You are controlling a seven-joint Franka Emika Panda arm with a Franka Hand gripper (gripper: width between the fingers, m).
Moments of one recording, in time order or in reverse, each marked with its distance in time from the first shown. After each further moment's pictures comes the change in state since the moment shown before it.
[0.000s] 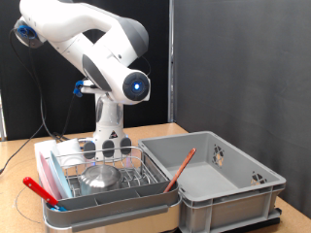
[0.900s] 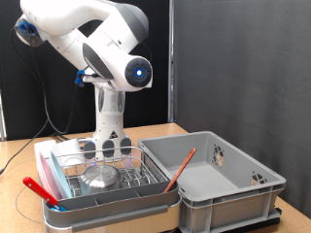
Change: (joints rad) arm -0.019 0.000 0.065 0.041 0.084 -0.067 0.015
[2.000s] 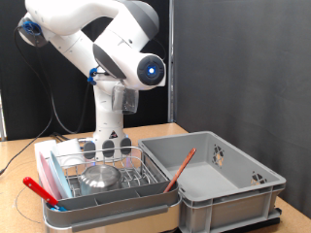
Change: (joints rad) arm 0.120 -0.023 -0.054 0.074 0.098 0.050 0.069
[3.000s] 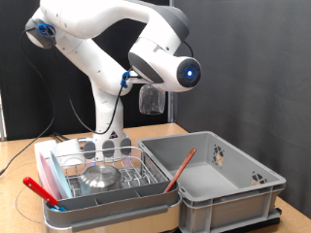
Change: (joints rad) arm 0.200 -0.008 -0.034 -0.014 0.107 0.145 0.060
